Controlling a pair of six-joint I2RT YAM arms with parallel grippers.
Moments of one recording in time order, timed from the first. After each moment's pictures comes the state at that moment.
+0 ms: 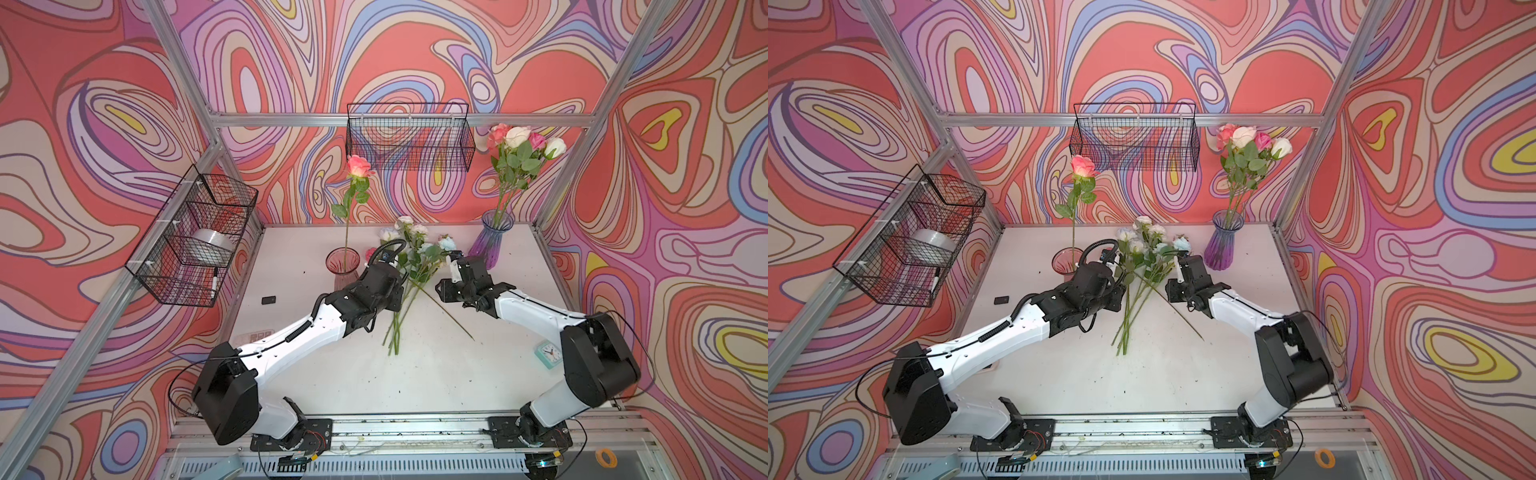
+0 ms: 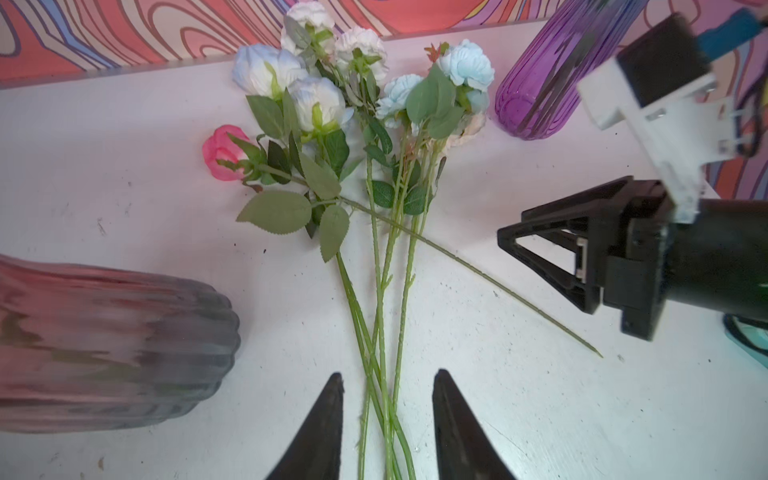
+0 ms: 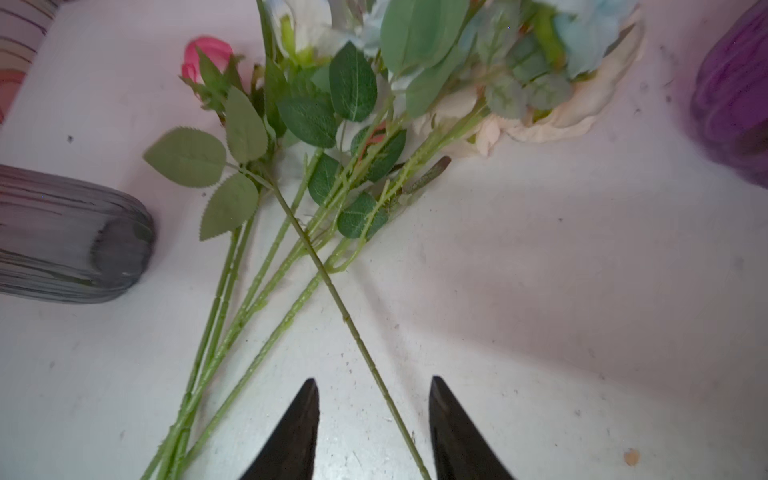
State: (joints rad) left arm -0.77 1.42 1.09 -0.36 -0.23 -0.41; right arm 0.41 1.63 0.98 -0.19 -0.09 0.30
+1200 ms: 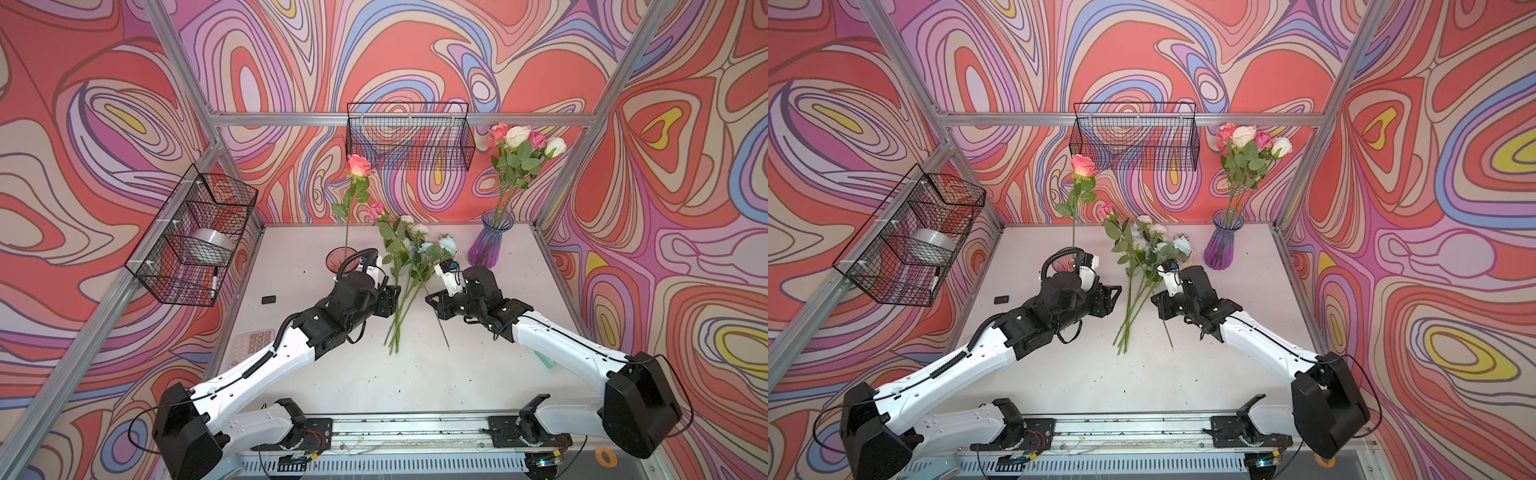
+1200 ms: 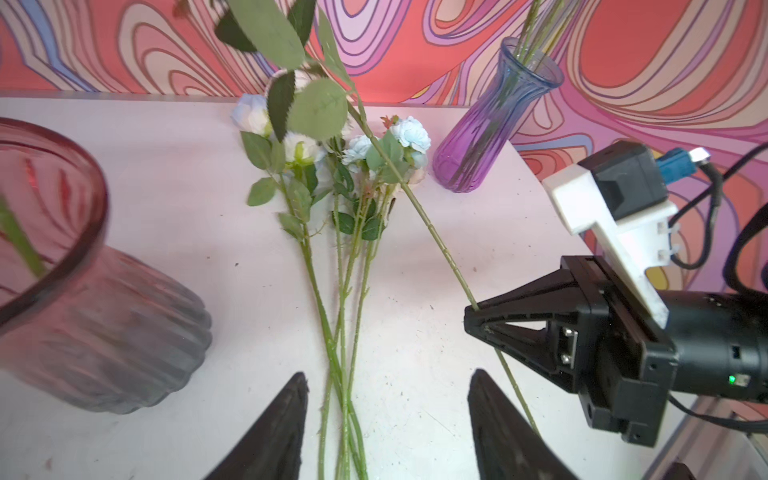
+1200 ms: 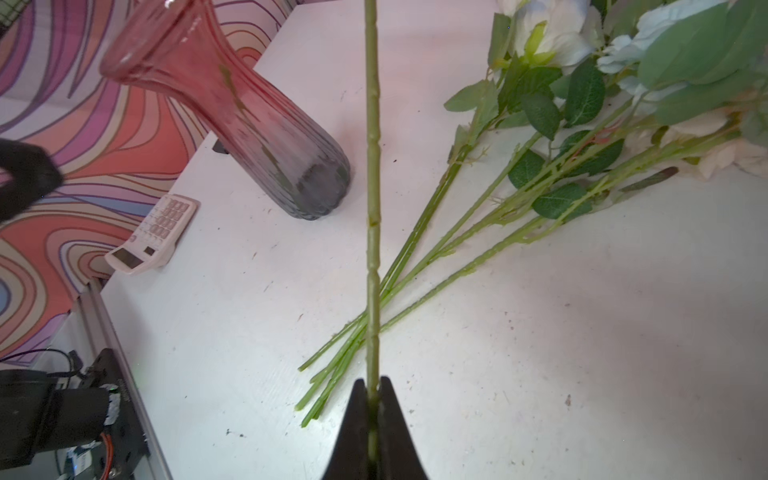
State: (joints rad) left arm -0.76 1.16 0.94 -0.25 -0.12 -0.49; right arm 0.54 1.28 0.81 -0.12 -0.32 0.31
